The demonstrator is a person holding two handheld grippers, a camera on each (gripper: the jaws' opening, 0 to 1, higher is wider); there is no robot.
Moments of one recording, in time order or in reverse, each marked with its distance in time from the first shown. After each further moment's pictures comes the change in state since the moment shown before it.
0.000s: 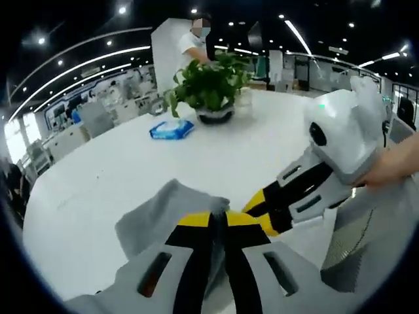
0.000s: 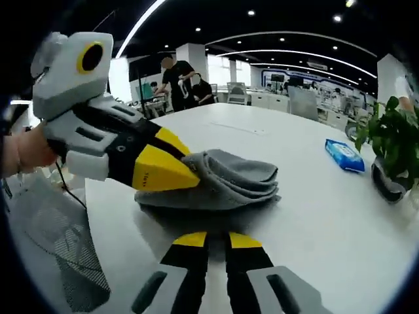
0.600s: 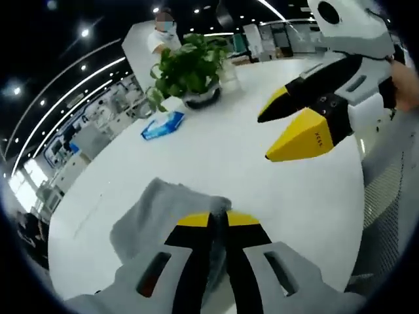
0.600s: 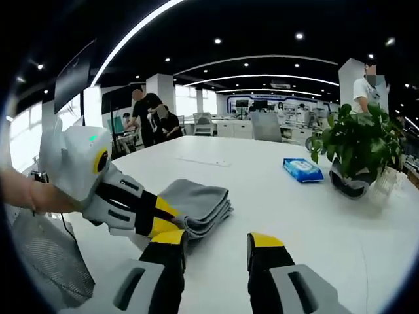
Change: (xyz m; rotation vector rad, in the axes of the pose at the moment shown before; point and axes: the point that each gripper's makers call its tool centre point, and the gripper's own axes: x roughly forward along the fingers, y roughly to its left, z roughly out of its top) left arm 0.032 0.007 -0.025 0.206 0.072 0.026; right arm -0.073 -0.043 0.022 0.141 -0.228 -0.211
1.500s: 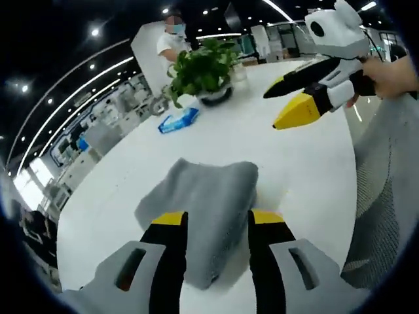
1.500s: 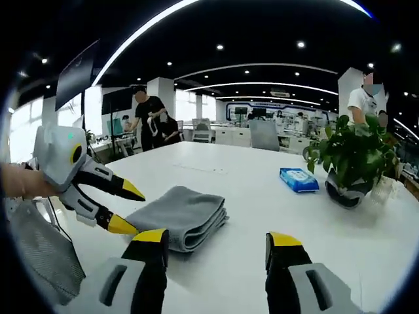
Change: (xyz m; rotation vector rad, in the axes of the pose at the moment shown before) left arm -0.038 0.018 -0.028 0.102 0.019 0.030; right arm -0.001 -0.005 0.012 -0.034 -0.056 -0.031
